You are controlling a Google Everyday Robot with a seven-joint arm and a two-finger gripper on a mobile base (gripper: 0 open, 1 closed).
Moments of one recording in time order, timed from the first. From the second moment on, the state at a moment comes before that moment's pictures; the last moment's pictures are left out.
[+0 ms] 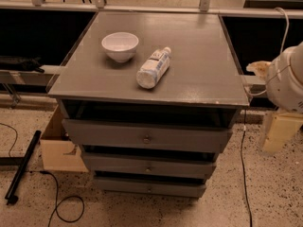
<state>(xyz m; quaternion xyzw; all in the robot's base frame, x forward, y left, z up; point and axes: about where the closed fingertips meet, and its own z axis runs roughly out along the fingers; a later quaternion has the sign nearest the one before) 0.426 -0.218 0.918 -0.67 0.71 -0.11 0.17</state>
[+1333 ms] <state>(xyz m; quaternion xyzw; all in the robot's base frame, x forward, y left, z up) 0.433 -0.266 0.882 -0.64 0.74 0.01 0.22</state>
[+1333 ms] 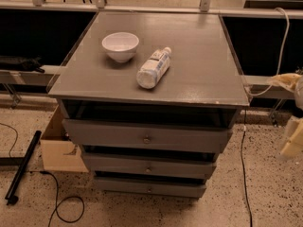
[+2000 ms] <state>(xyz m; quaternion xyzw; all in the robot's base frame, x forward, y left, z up) 0.420 -0.276 0.860 -0.63 0.74 0.10 0.23</state>
